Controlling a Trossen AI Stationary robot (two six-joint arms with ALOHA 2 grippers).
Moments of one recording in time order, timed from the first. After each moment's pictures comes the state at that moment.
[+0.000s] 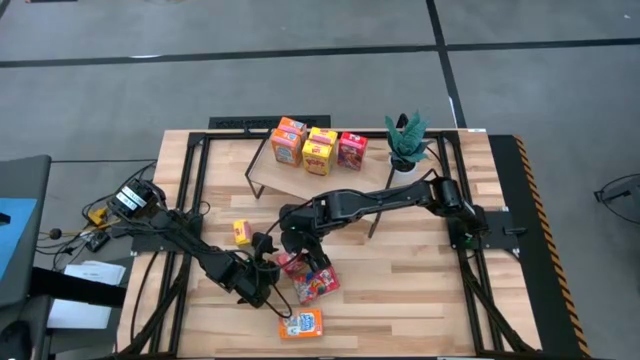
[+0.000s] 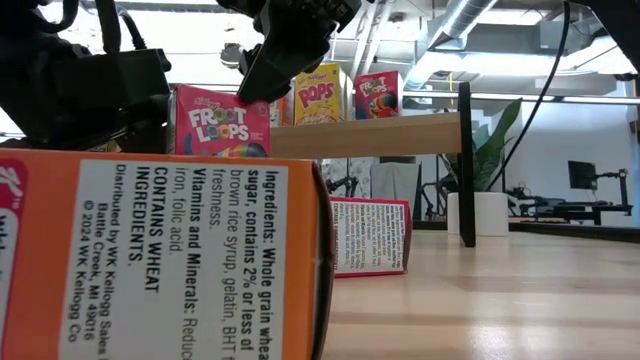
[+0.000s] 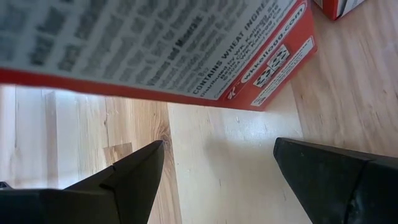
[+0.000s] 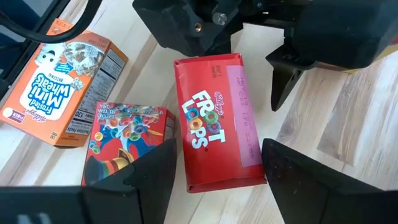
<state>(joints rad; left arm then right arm) -0.61 1.68 0.79 -0.35 -0.69 -0.22 0.10 2.18 1.96 -0.78 -0.24 -0.29</state>
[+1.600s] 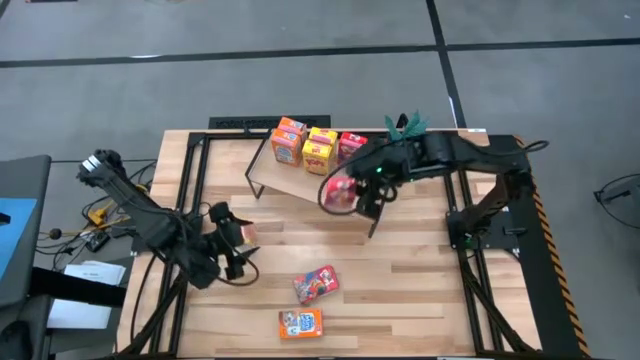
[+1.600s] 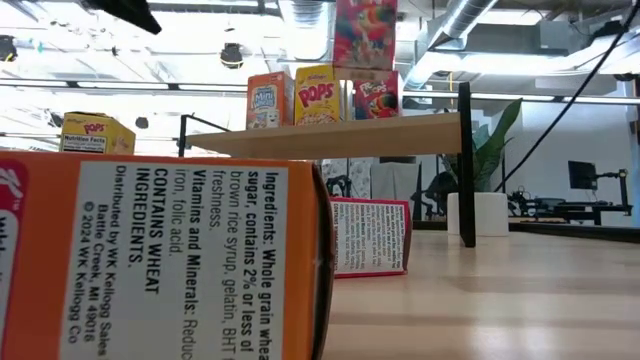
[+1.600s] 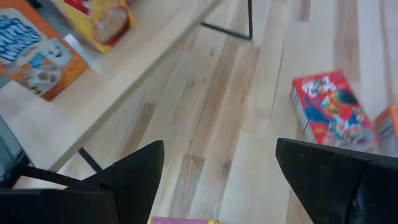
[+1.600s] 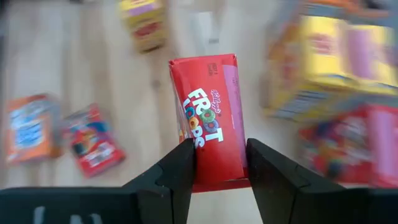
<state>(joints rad) -0.70 1.13 1.02 -0.85 -0.87 -0.65 0.02 1.62 1.96 -1.24 0.21 0.16</state>
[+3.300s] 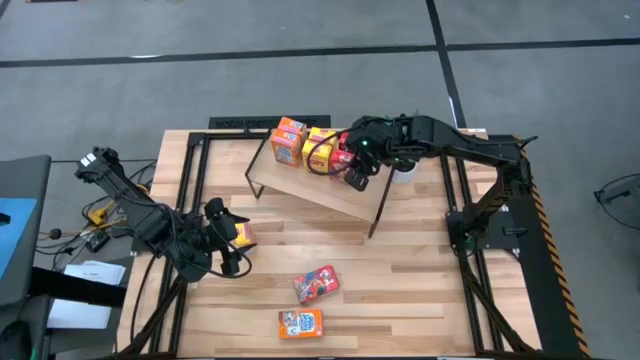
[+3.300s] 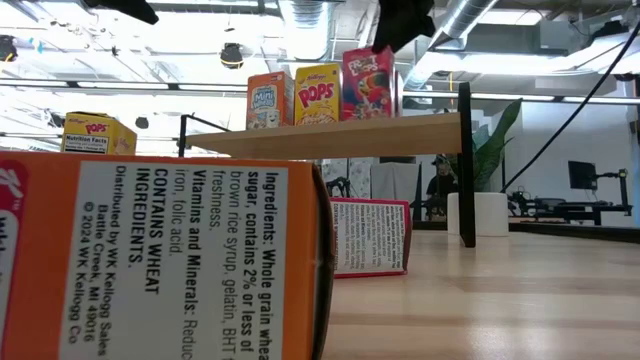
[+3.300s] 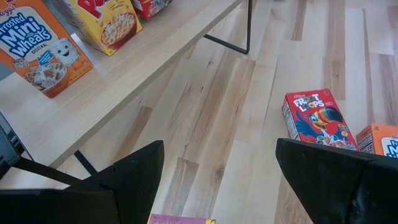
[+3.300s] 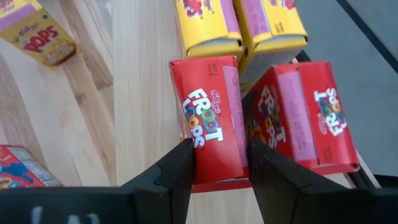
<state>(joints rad) -0.71 1.07 1.02 -0.85 -0.87 -0.69 -0.19 1.62 1.81 -1.13 0.22 0.23</state>
